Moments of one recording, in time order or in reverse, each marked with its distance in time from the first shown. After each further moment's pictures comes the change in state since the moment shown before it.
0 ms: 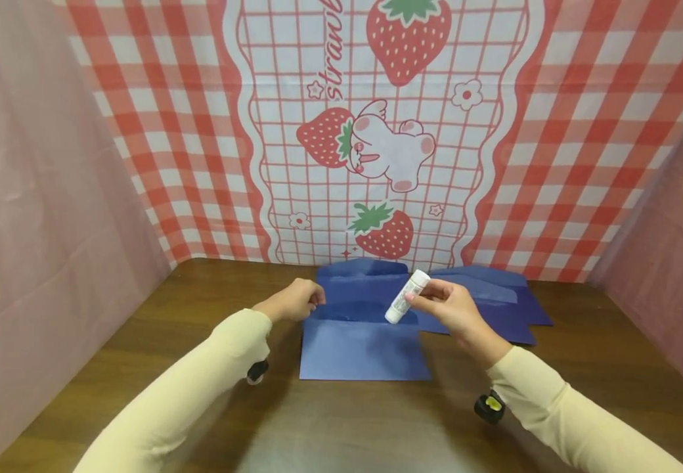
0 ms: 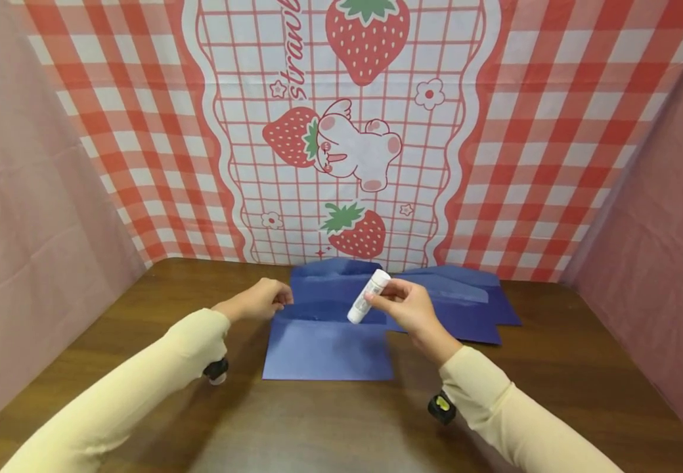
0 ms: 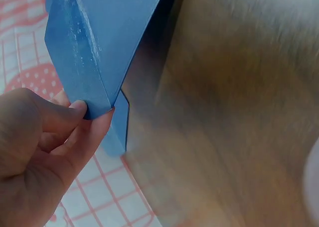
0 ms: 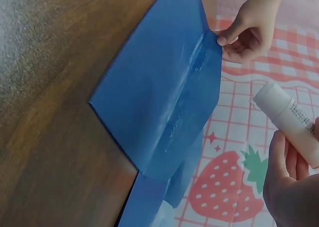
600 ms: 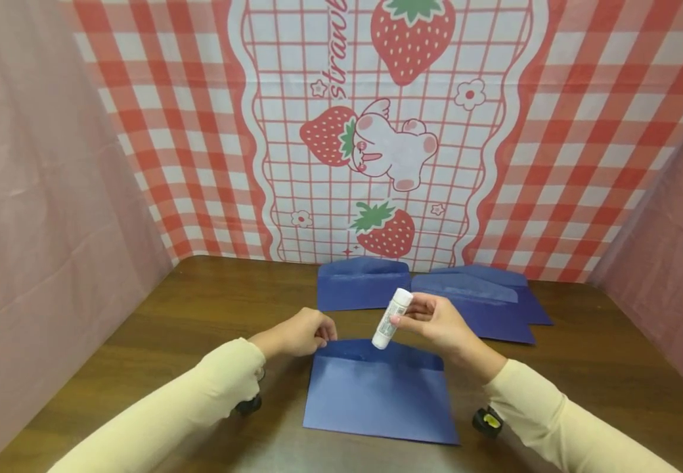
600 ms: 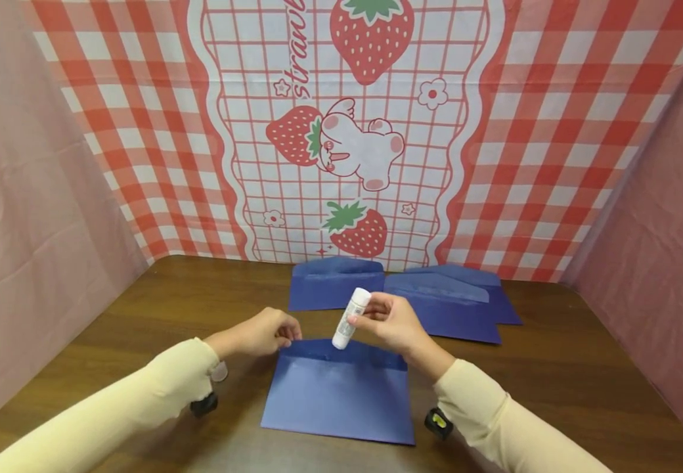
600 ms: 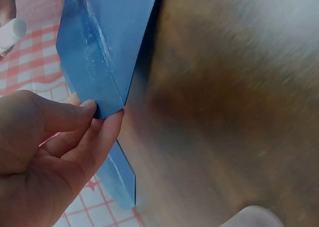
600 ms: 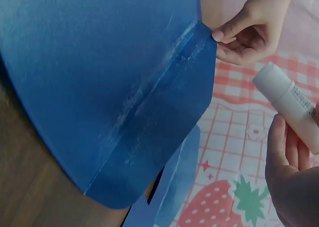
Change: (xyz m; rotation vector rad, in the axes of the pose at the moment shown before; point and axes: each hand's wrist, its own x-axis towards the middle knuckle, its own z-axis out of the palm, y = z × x) left_hand -0.041 0.041 0.019 -0.153 -0.053 0.063; right_hand -0.020 -0.002 0.022 -0.010 -0.162 -0.065
